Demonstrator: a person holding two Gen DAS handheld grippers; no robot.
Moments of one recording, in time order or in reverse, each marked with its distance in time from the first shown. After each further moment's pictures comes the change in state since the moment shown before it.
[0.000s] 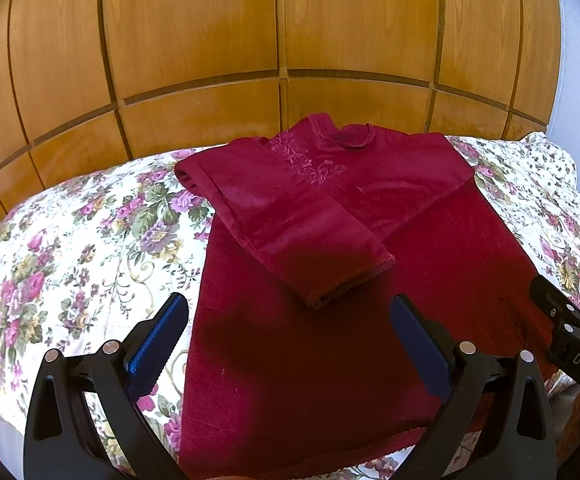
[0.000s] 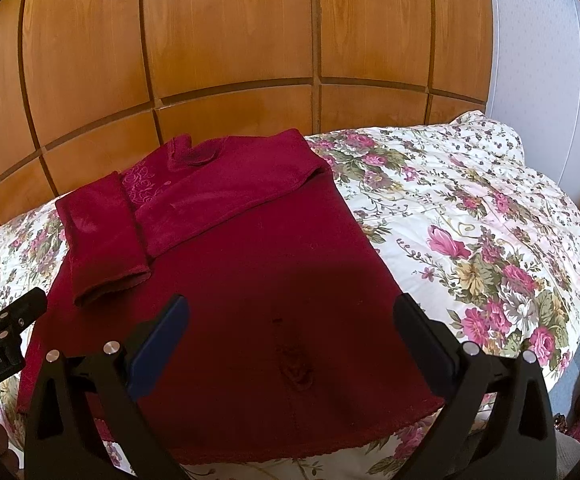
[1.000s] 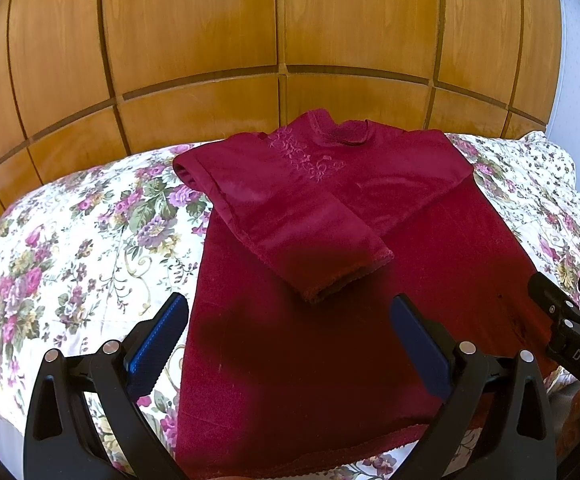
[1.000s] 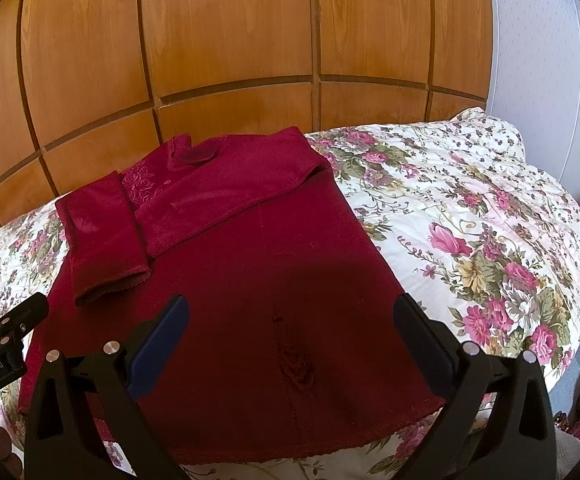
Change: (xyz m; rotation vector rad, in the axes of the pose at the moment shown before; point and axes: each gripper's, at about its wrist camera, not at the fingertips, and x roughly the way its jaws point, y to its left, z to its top) left arm 0.001 -0.001 -0.001 -0.007 0.016 -0.007; right arm 0.001 -0.001 -0.001 0.006 0.006 0.006
